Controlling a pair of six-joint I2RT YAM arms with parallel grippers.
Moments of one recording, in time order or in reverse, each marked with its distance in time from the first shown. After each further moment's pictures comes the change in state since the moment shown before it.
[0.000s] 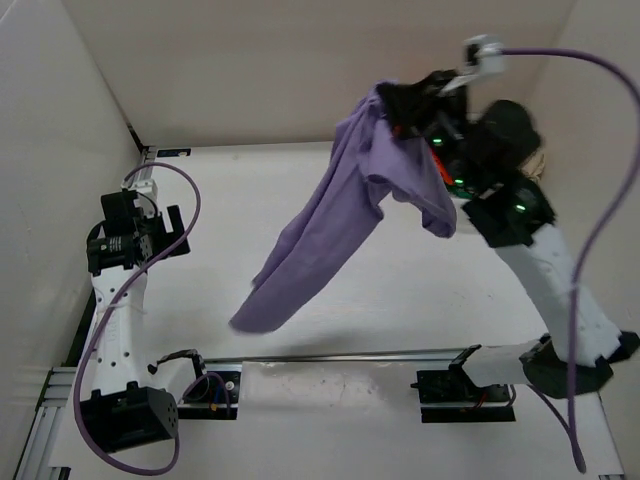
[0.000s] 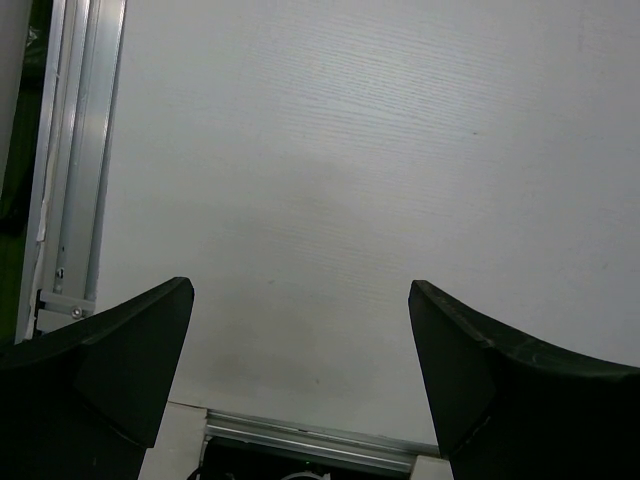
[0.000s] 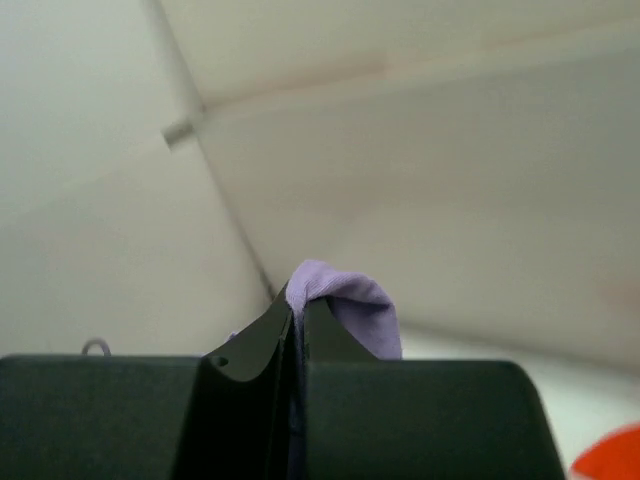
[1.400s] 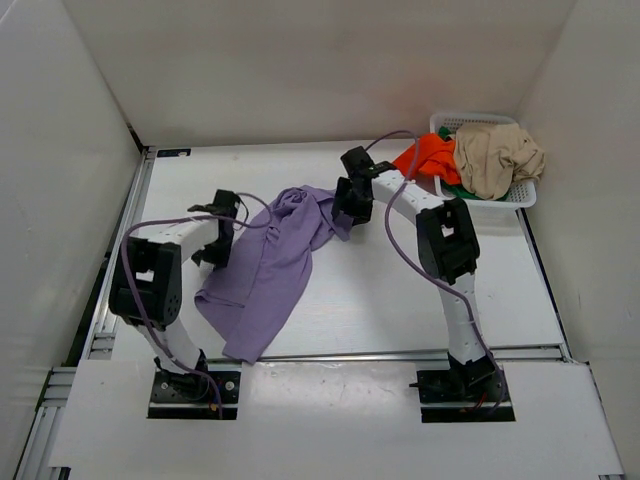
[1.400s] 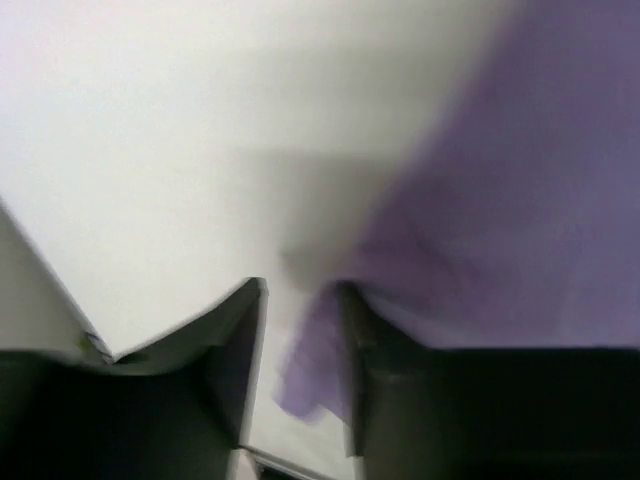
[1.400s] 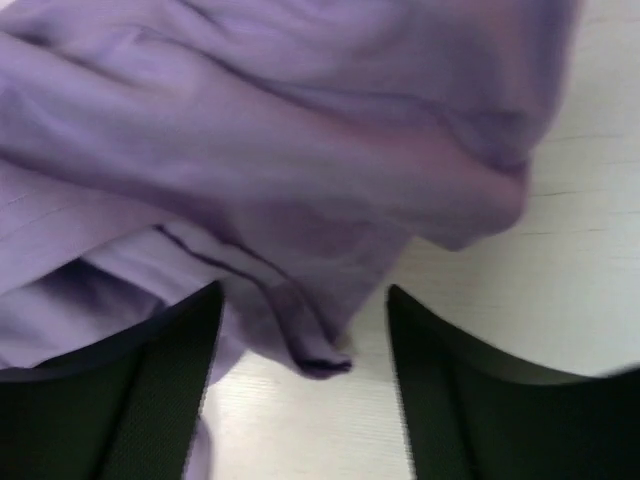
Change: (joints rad) left arm -0.449 0.687 -0.108 0.218 -0.424 0.008; right arm -0.179 0.972 -0.012 -0.458 -0.177 0.337
